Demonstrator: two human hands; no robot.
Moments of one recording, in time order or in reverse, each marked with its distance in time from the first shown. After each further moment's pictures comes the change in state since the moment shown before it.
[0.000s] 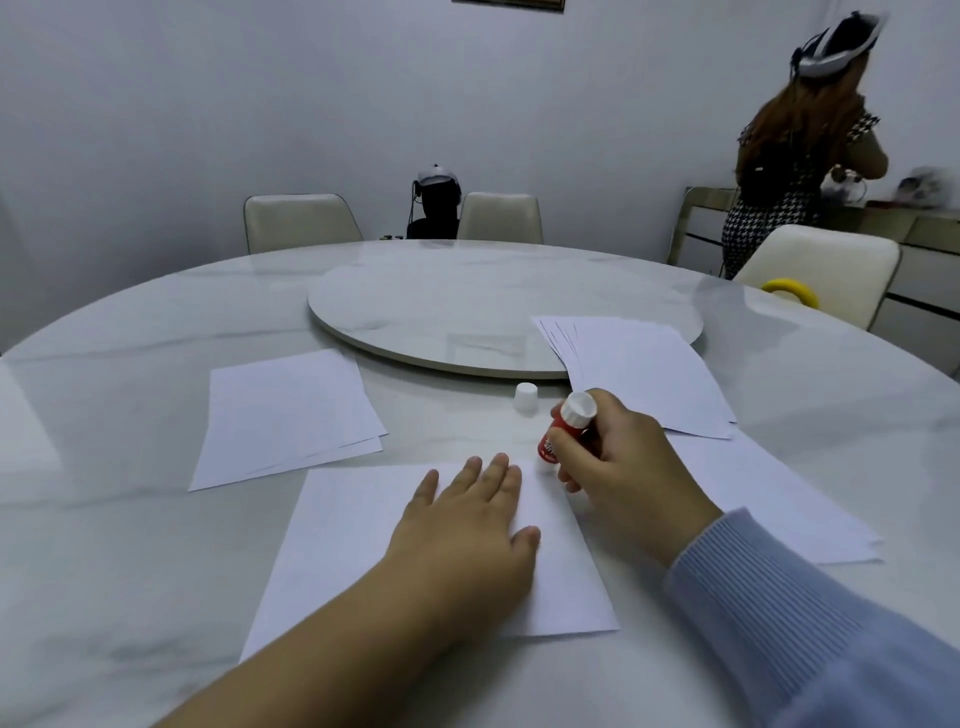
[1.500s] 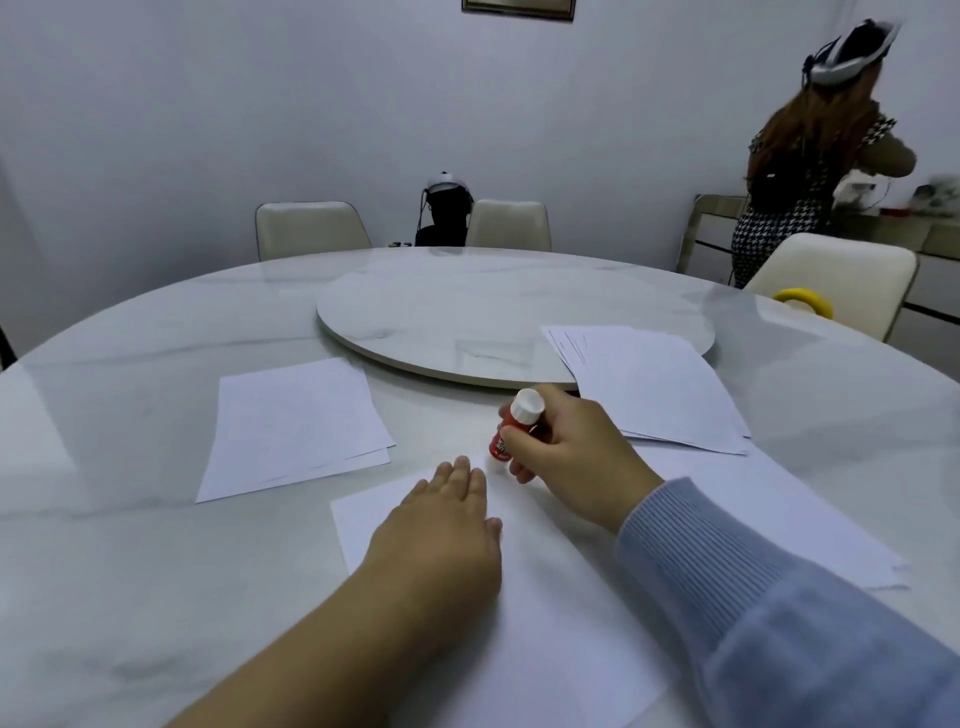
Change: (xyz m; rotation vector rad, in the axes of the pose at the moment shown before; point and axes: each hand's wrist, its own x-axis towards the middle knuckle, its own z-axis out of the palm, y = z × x) left_hand 0.004 -0.017 -0.005 -0.043 0.064 -0.103; right_hand 0.033 -0.013 0.025 0.084 -0.131 -0.061
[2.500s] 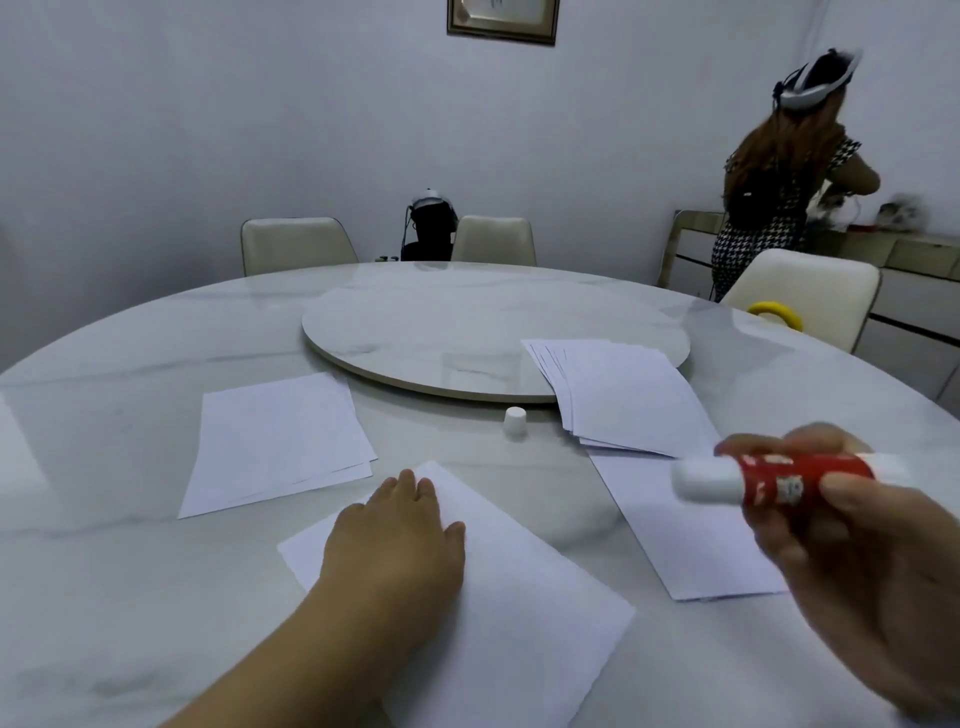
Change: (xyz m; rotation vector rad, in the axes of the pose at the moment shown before) left_hand -0.008 -0.003 -0.007 0.107 0.097 -0.178; right_hand -0.117 -0.012 -0.103 0.914 0.263 0.022
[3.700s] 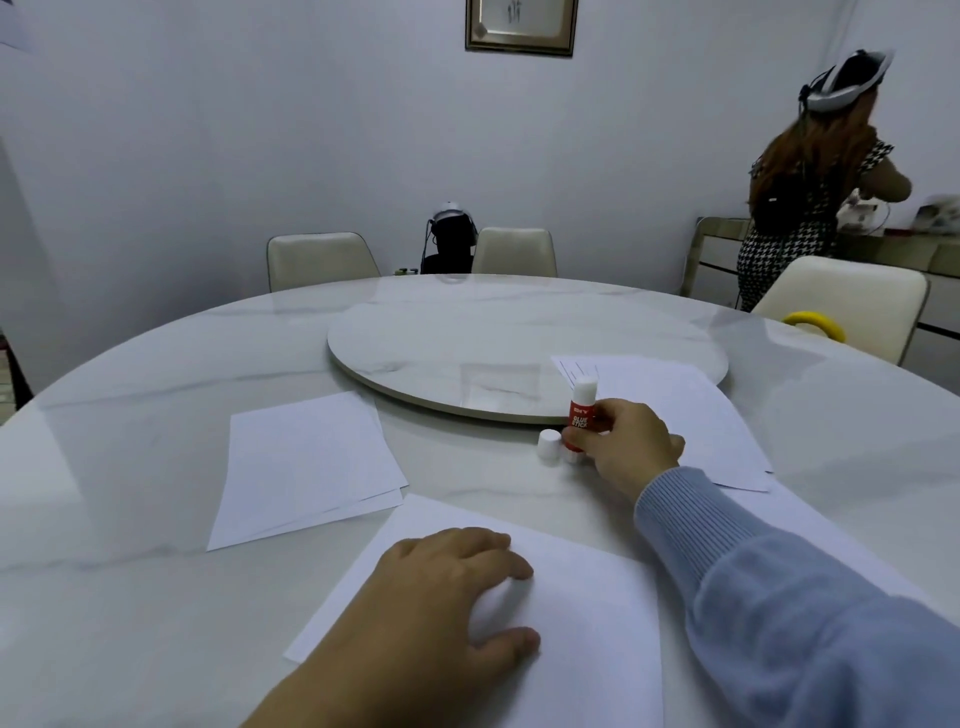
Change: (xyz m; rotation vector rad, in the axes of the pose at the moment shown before) left_hand -0.011 -0.029 0.004 -0.329 0.100 0.473; right_hand 0.159 0.119 0.043 -1.286 0.197 0.200
